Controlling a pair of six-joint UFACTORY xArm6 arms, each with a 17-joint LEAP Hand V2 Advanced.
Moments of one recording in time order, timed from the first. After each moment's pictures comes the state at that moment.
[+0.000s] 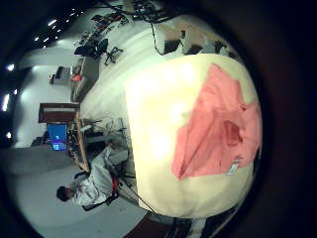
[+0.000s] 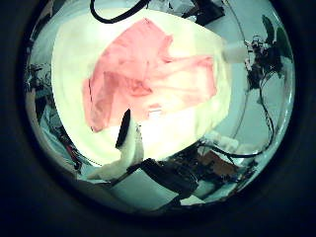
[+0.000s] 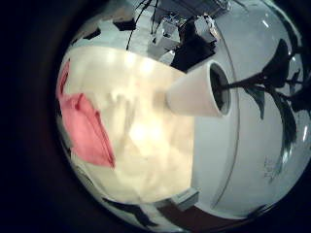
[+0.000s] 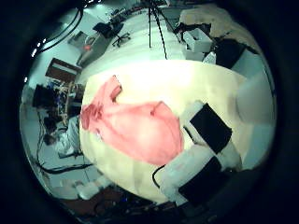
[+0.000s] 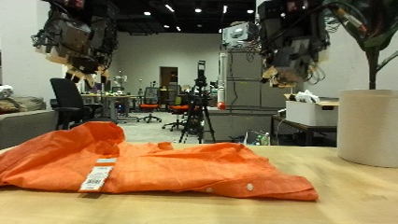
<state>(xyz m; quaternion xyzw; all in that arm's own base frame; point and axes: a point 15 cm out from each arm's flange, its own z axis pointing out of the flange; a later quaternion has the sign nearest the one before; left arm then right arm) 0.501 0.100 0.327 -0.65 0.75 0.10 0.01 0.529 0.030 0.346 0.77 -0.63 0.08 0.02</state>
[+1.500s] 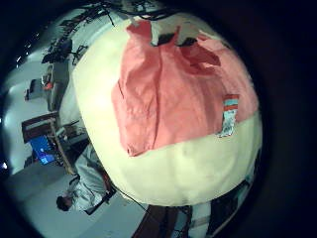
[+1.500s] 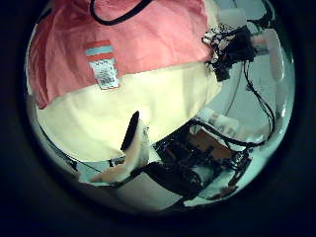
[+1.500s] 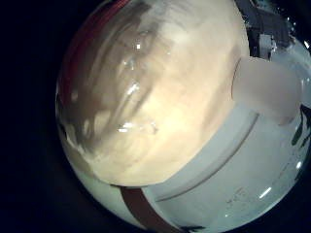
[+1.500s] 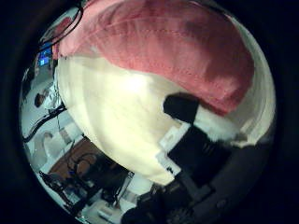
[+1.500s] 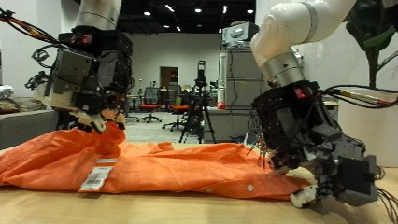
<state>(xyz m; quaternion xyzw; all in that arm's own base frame) 0.428 0.051 0.221 -0.60 0.78 0.13 -0.08 0.437 0.047 0.128 0.86 -0.48 -0.02 0.18</state>
